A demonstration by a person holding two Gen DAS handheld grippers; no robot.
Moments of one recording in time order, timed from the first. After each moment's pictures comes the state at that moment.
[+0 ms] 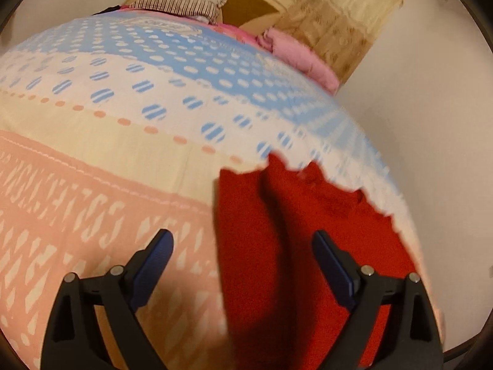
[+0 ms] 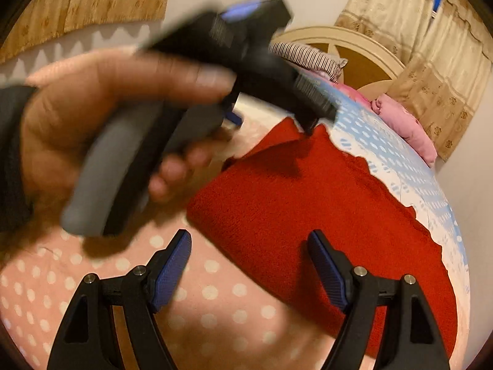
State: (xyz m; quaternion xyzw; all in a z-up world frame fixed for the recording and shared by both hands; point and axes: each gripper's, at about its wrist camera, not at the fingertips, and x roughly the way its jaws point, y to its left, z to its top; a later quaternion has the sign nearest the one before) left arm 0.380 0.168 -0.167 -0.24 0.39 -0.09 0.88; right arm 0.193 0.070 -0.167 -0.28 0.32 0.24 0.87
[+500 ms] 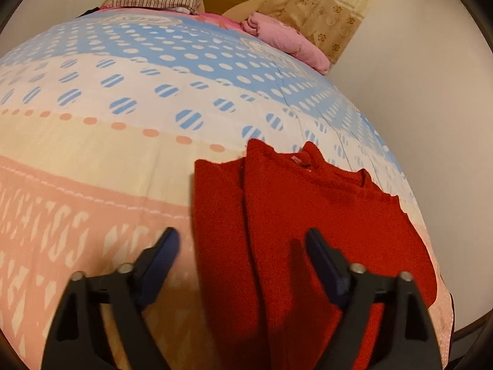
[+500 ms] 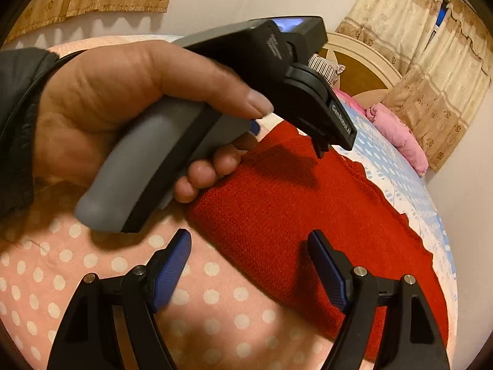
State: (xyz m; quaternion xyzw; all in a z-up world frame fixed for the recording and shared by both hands) left arm 0.406 0.142 -0.183 -0.19 0.43 -0.11 0.88; right arm 0.184 0.077 -0.172 -0.31 0.29 0.22 0.88
